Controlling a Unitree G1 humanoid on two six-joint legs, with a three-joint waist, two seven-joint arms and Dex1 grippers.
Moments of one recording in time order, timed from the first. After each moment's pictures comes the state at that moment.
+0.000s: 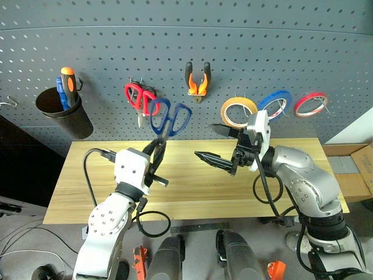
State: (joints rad) left arm 0.06 0.28 0.02 -0.68 -0.07 0.28 -0.21; right arm -0.50 -0.39 0.10 -0.38 0.56 0.59 0.77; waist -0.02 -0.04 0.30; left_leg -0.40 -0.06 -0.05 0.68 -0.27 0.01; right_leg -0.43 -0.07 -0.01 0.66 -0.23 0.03
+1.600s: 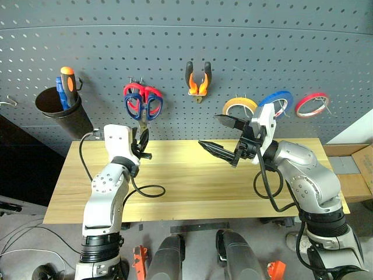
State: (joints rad) left arm -0.27 0.26 0.21 -0.20 -0.18 0.41 -0.18; right arm -0.50 -0.39 0.07 -0.35 0.52 0.54 0.72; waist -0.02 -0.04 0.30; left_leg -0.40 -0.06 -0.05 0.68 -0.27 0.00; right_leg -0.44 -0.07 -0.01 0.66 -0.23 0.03
